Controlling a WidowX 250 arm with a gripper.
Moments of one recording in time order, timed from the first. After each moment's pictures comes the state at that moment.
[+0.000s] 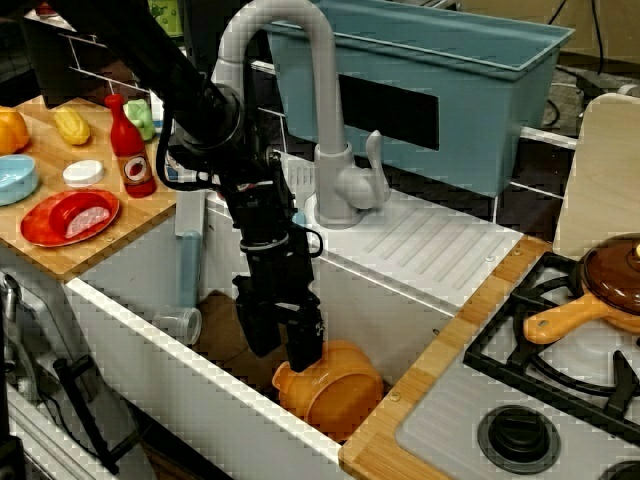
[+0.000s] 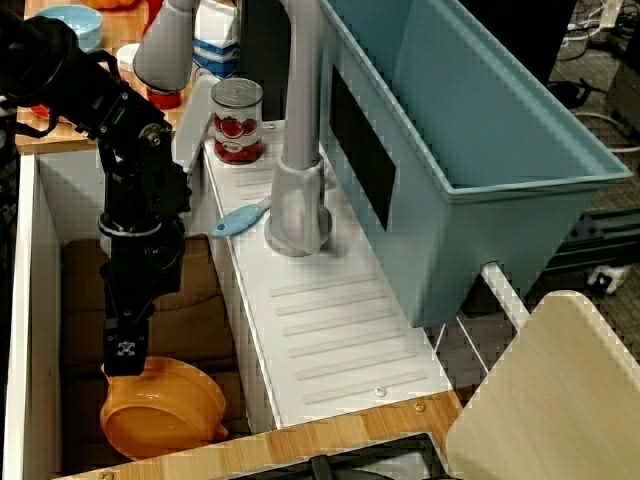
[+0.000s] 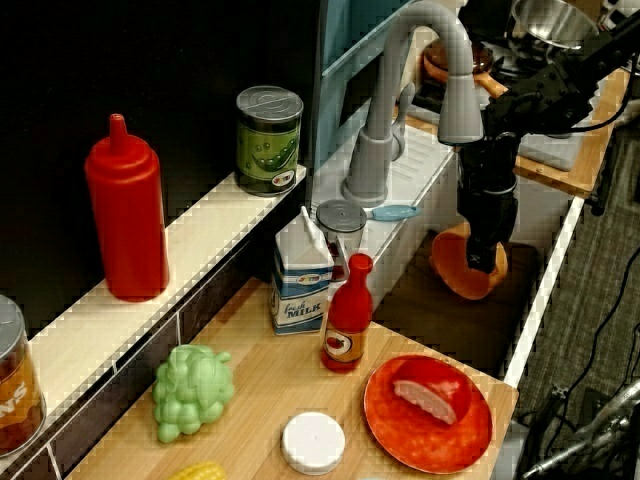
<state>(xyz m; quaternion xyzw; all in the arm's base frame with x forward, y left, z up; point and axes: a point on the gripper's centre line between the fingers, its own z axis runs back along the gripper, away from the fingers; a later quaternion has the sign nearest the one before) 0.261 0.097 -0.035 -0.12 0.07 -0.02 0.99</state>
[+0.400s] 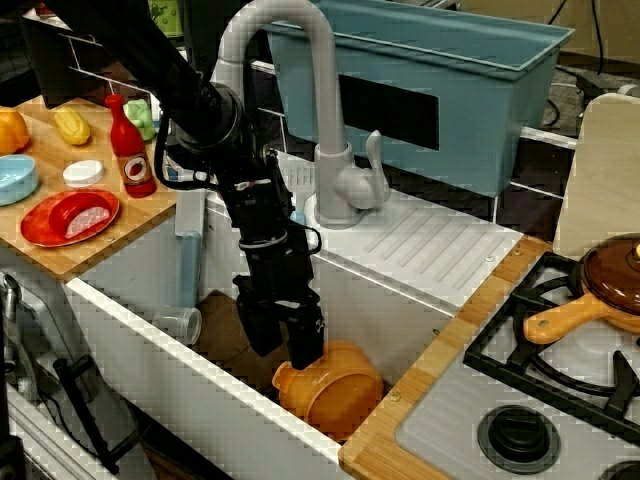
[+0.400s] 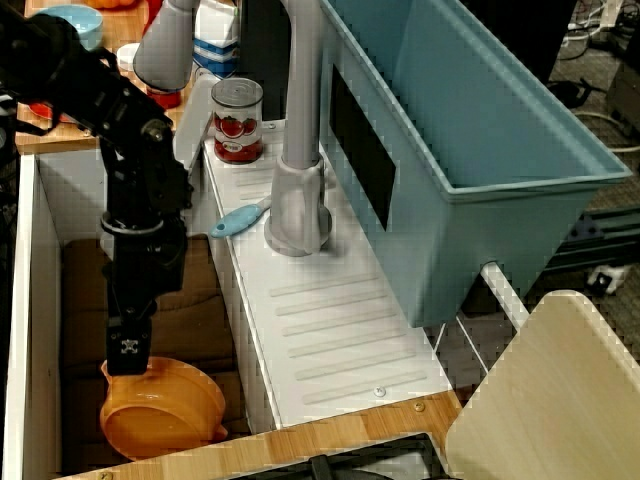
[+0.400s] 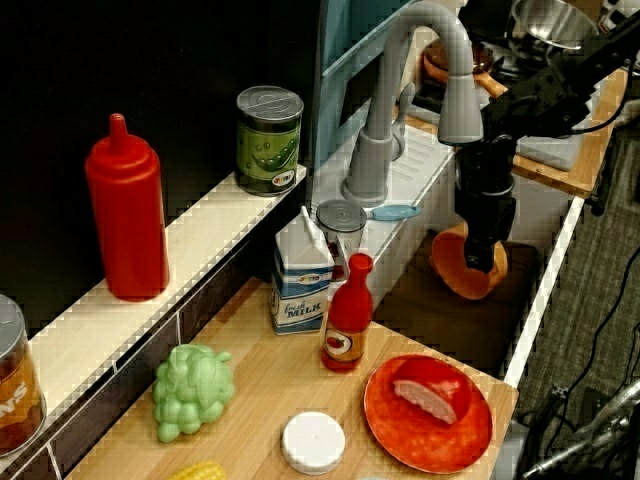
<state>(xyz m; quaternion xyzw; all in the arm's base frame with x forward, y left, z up) 0.262 0.096 -0.037 -0.13 0.08 -0.02 0.99</state>
